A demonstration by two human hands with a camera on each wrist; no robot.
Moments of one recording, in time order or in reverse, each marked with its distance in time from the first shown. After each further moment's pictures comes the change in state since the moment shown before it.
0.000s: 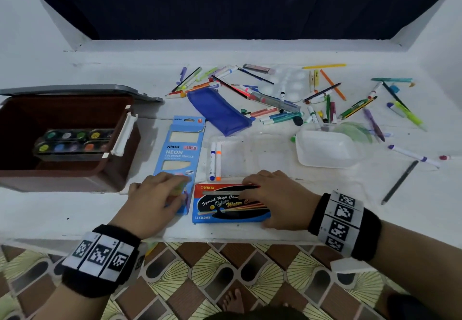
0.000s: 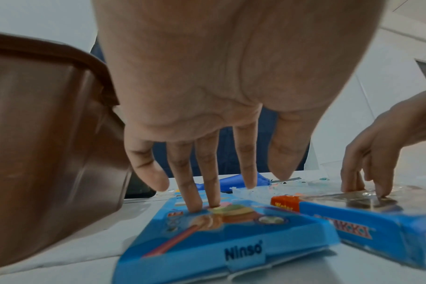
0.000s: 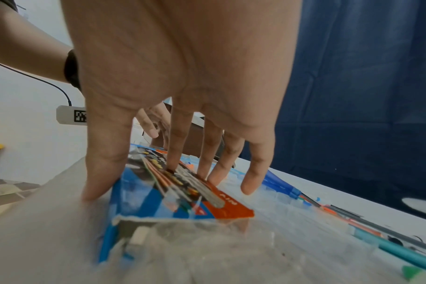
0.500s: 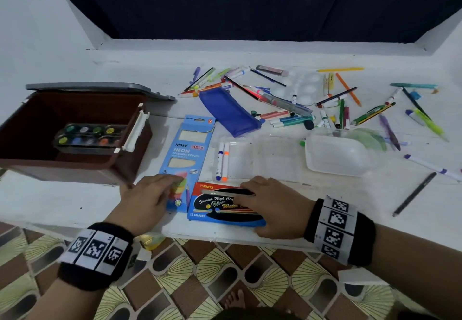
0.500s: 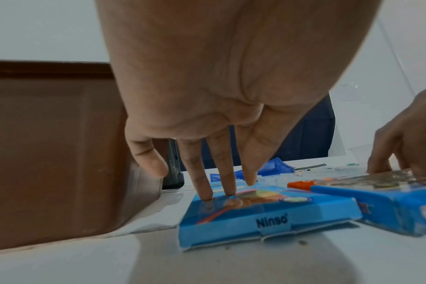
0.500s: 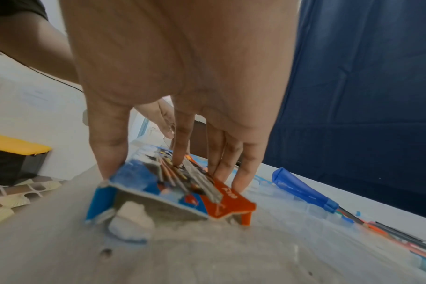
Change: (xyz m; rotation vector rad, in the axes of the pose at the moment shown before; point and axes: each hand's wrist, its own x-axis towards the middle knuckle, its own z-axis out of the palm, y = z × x) left_hand -0.009 -0.027 0.006 -0.099 0.070 -0.005; right_hand 0.009 -0.006 0.006 -0.012 0.004 -0.125
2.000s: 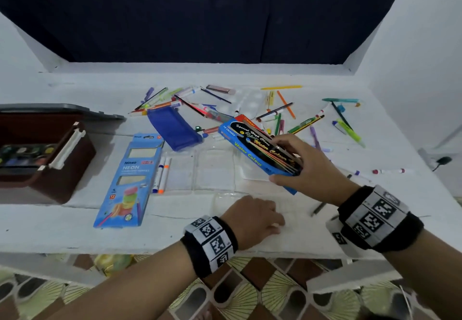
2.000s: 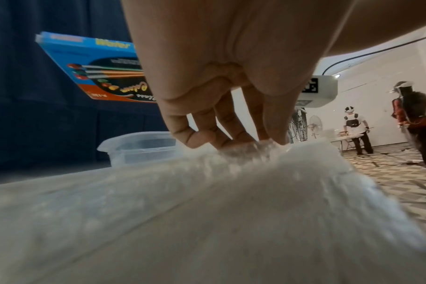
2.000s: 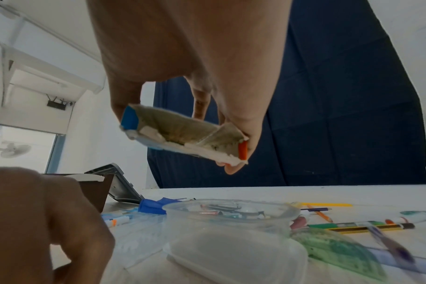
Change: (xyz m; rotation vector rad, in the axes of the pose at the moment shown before) left_hand 0.062 0.294 0.121 0.174 -0.199 0.785; right_hand -0.164 0.113 -0.054 0.665 0.618 0.338
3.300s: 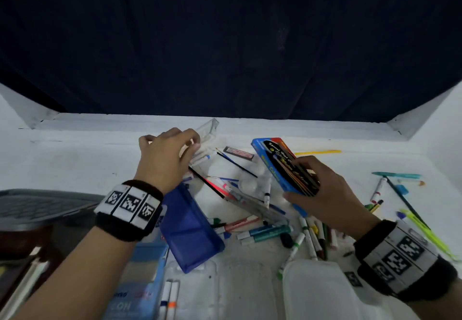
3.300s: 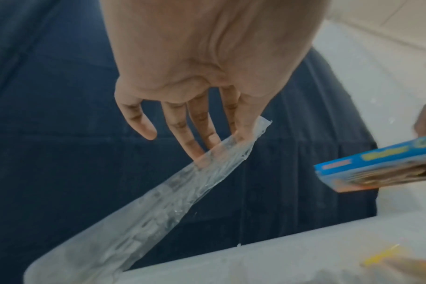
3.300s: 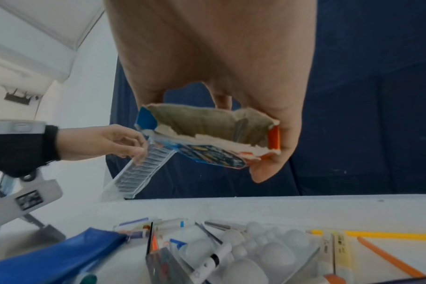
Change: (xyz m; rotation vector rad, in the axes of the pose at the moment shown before) left_hand 0.021 -0.322 -0.210 0.202 0.781 -0.564; right_hand 0.237 0.031 -0.008 -0.102 0.149 0.178
